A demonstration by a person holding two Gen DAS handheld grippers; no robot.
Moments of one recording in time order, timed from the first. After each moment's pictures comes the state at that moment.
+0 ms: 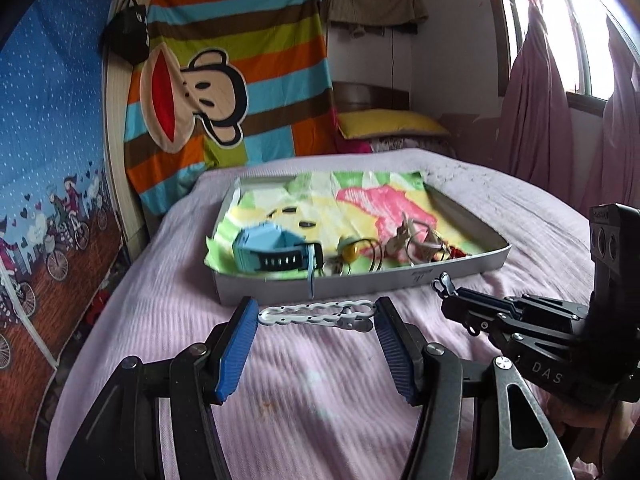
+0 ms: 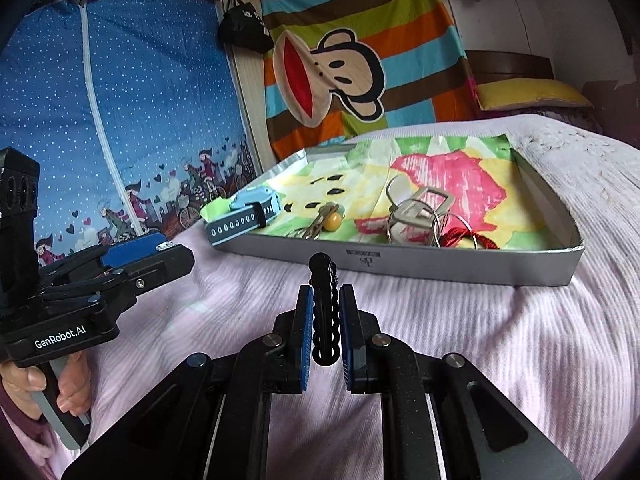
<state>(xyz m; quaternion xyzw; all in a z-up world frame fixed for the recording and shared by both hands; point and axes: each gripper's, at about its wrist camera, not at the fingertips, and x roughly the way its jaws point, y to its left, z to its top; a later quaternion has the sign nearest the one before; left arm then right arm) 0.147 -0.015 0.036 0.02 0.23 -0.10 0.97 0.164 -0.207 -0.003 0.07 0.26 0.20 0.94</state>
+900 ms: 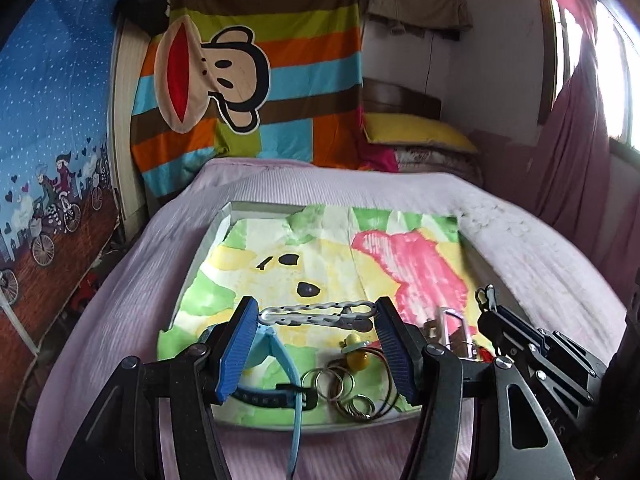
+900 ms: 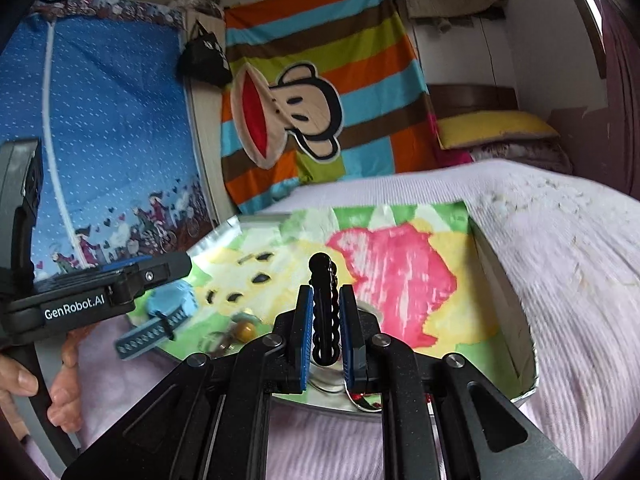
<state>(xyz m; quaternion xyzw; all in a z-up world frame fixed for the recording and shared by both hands) 0.269 -0.034 0.057 -0.04 0.27 -0.06 0.96 0.237 -0.234 0.035 0.07 0.21 0.12 0.97</state>
